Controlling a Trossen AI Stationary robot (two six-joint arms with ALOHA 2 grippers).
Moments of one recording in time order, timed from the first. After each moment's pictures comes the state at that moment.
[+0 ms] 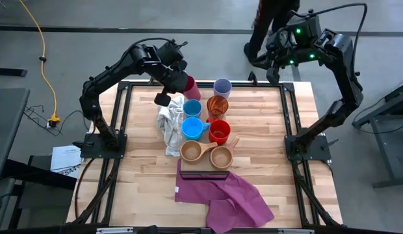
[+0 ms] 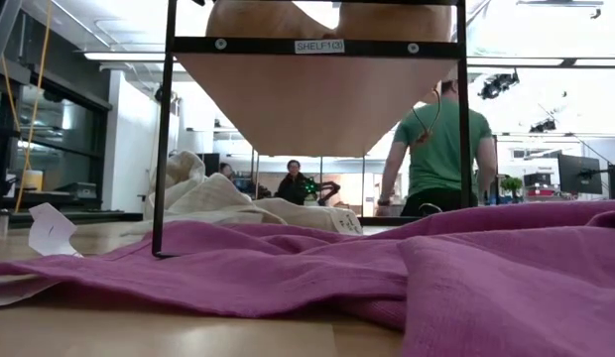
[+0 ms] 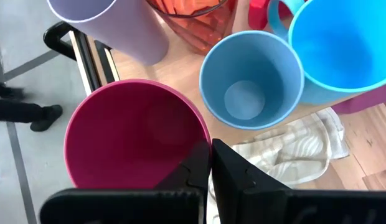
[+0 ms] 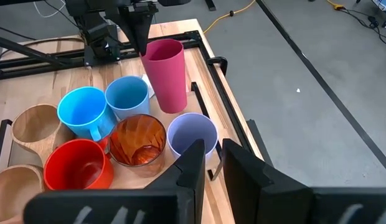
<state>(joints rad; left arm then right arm) 0.59 1.72 2.06 -1.43 0.21 0.86 -0.64 1.54 2.33 -1.44 -0.27 -0.27</state>
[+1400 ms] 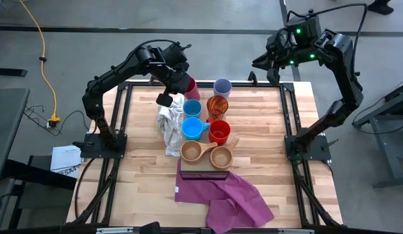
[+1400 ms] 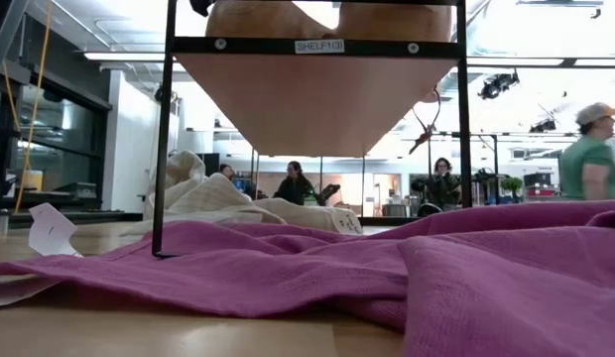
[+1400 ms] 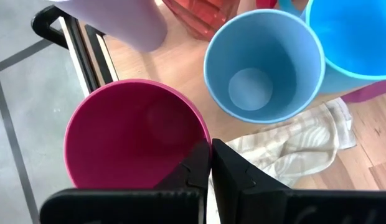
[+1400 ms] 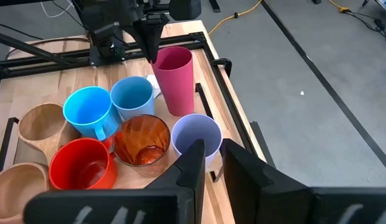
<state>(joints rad) 0.59 1.76 2.05 -1.44 0.18 0.88 -0.64 1.54 2.33 -1.44 -0.29 -0.28</state>
